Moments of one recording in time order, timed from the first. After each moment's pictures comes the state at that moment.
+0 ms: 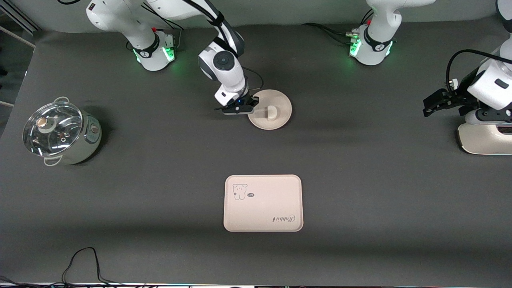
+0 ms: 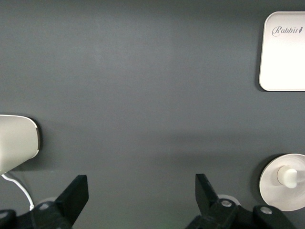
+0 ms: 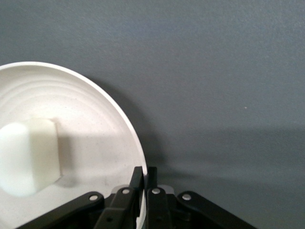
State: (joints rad) left arm 0.00 -0.07 -0.06 -1.73 -0.02 1.65 -0.08; right arm 0.94 0.40 0.02 -2.27 0.21 2.76 0.83
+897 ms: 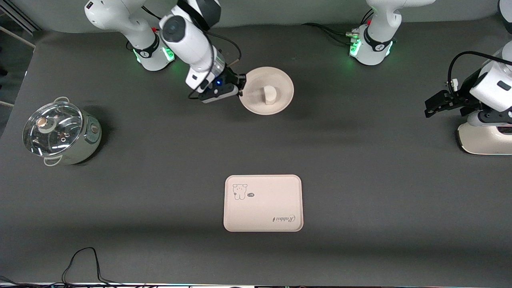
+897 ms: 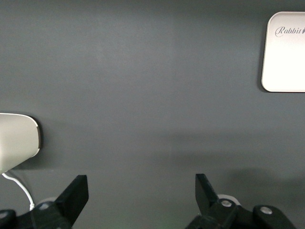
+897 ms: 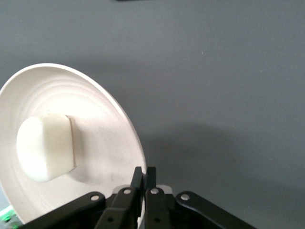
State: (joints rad) left arm 0.00 -0.06 -0.06 -1.73 -0.02 1.65 -0.08; right arm 0.80 -0.05 0.00 -2.25 0.42 2.39 0.45
